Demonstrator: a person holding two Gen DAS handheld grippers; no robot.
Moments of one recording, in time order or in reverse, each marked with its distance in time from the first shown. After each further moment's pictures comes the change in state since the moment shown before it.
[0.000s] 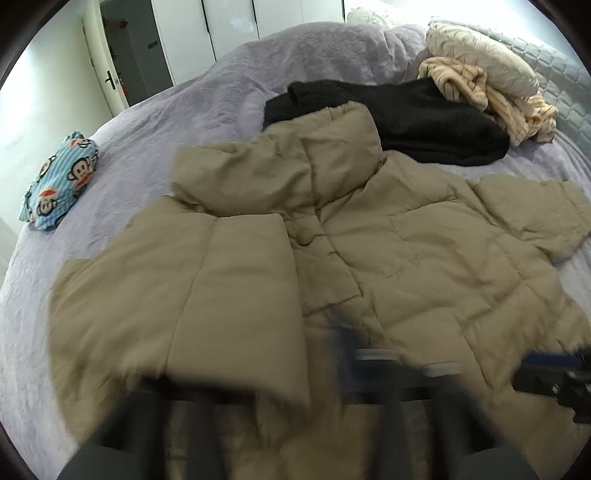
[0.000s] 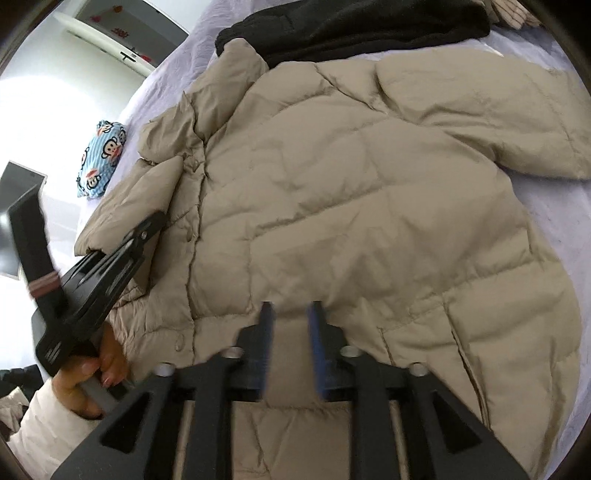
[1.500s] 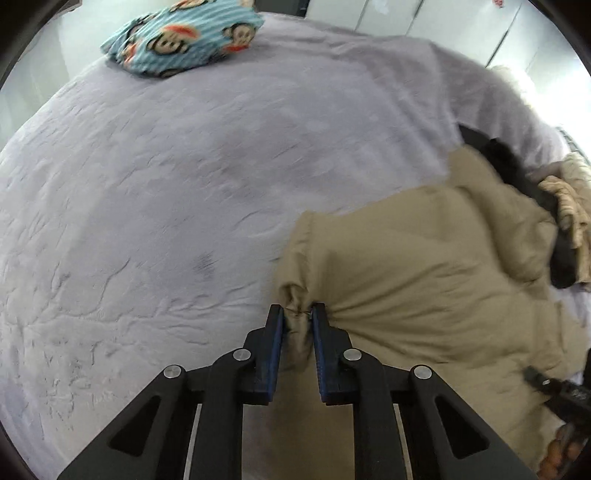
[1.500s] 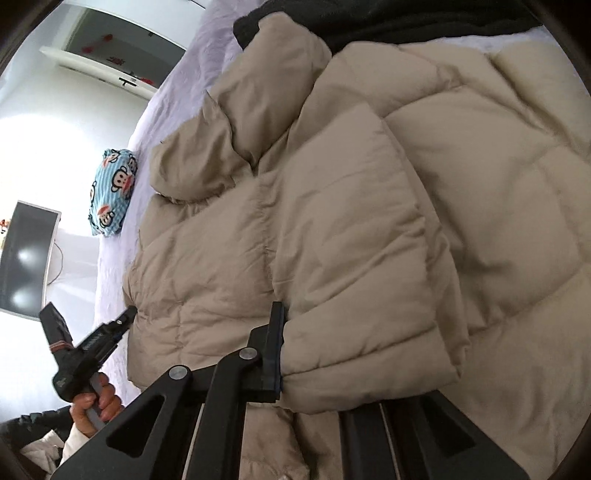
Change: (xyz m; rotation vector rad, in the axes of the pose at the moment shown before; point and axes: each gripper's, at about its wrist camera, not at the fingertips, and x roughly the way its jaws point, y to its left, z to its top) left arm 0.055 0.262 -0.040 -0.523 0.155 -0.010; right arm 0.082 0.057 0.052 0.097 -0.029 0.133
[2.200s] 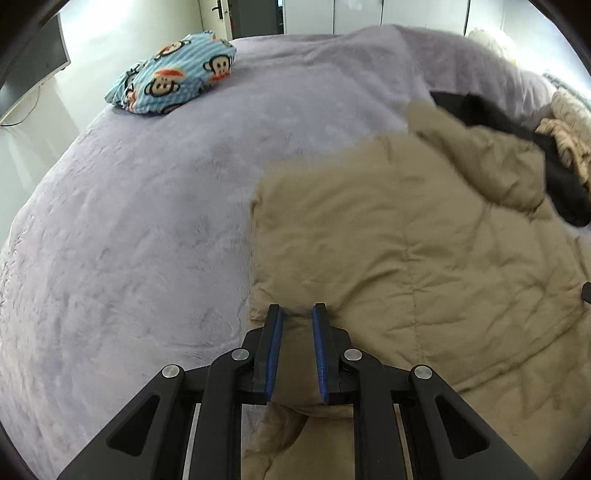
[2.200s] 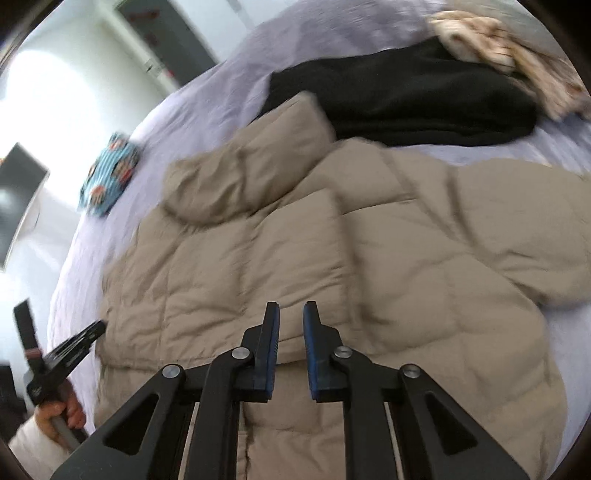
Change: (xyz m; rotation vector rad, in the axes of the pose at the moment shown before) left arm -0.032 -0.049 -0.057 0.187 -0.070 0.171; right arm -0.064 0.018 0.006 -0.280 -0.106 -0.166
